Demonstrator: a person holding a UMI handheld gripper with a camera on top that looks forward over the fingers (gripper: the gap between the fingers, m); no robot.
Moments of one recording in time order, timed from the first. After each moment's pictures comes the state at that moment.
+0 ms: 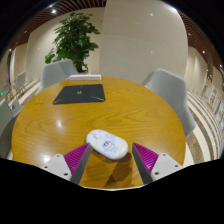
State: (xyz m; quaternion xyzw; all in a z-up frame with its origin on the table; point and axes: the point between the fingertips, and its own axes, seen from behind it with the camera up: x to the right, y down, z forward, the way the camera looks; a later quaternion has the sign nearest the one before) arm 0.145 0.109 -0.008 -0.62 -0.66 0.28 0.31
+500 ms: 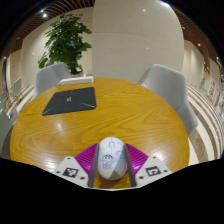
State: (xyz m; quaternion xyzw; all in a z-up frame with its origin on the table) arm 0.088 0.129 -0.016 -0.65 -0.64 0.29 0.30
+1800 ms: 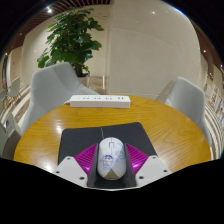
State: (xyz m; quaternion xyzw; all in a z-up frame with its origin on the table) arm -0.171 -0.055 -0.016 -0.63 -0.65 0.29 0.31
